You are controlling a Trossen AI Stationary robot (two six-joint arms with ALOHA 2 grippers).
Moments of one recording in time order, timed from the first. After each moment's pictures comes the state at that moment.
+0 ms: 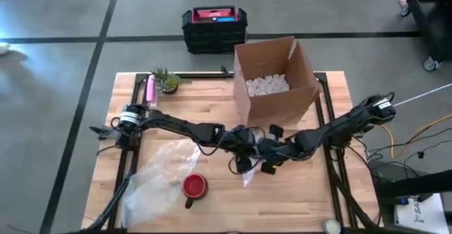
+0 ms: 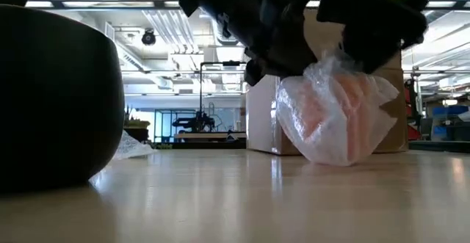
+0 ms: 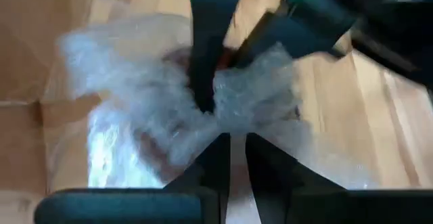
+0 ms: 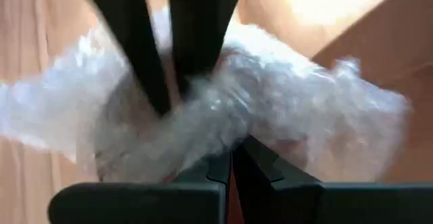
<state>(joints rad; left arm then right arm) -0.12 1.96 1.44 -0.15 0.00 -0.32 0.34 1.54 0.86 -0.45 0.39 0.48</state>
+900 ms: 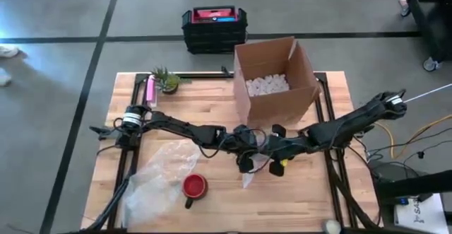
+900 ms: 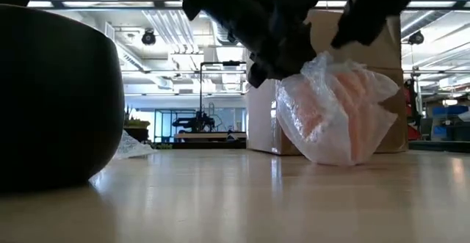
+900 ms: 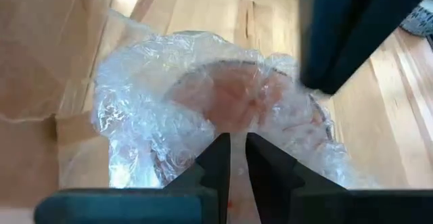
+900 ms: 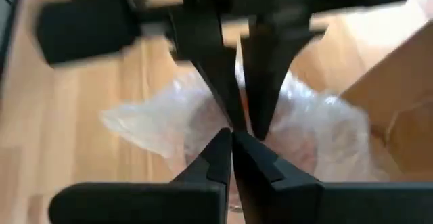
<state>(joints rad) -0.12 2.02 1.45 -0.08 -0.10 -0.27 0.35 1.34 0.89 -0.43 0.25 0.42</state>
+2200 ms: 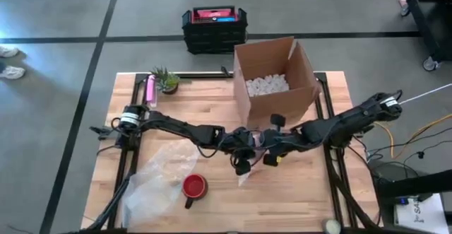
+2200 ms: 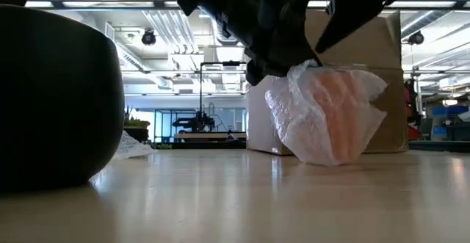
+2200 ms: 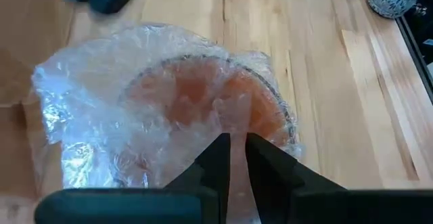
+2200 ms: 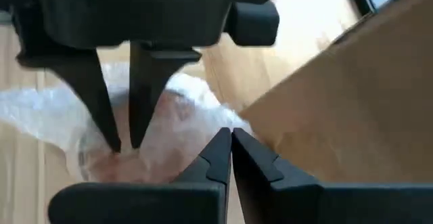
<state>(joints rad) -0.14 1.98 1.44 -0.13 -0.02 -0.27 0.29 1.45 1.01 -0.60 0.43 0.29</state>
